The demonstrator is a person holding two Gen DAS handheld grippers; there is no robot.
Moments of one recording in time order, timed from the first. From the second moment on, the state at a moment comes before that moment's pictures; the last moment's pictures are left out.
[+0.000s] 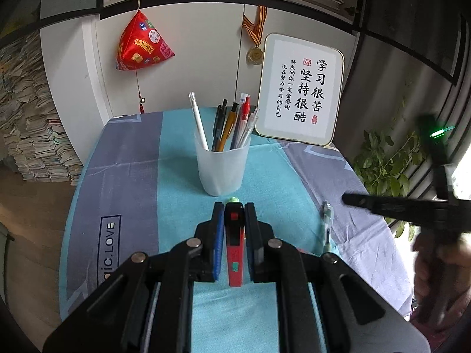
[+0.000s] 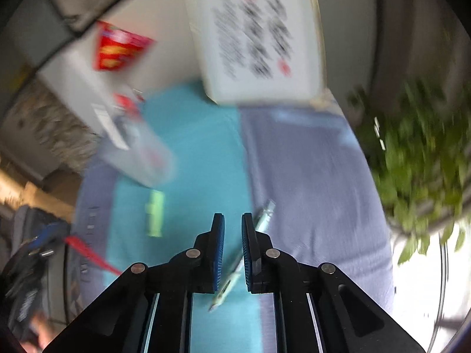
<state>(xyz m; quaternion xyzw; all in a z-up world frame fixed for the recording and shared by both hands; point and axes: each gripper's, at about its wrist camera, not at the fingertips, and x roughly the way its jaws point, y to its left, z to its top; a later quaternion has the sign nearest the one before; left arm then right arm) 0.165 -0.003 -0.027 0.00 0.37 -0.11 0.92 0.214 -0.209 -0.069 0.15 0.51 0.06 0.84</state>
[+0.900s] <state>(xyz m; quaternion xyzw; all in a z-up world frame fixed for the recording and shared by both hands) 0.174 0.008 -0.020 -0.01 0.37 -0.11 0.92 0.218 -0.195 -0.065 0.15 0.48 0.08 0.86</state>
